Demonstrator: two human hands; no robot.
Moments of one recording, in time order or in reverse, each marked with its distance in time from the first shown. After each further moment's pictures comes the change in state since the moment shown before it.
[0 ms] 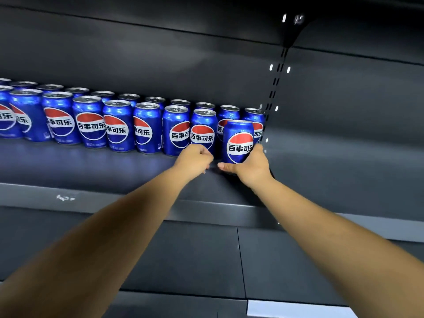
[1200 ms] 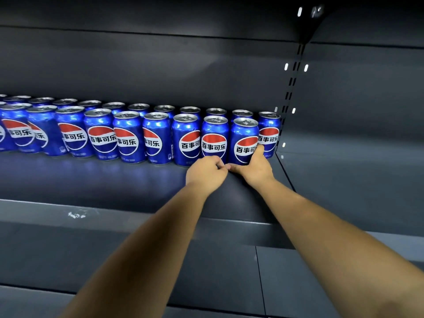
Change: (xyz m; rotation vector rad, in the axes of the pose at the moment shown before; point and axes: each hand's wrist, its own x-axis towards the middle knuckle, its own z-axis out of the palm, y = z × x) left_hand 0.012 -0.009 0.012 0.336 0.105 0.109; right_hand 0.057 0.023 0.032 -0.055 -0.042 0.017
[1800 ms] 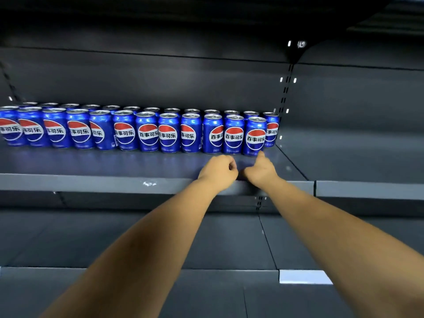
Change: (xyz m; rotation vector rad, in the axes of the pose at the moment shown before) left_hand -0.105 -0.014 -0.077 0.043 -0.089 0.253; right_hand -0.130 -0.061 0.017 -0.224 0.050 0.107
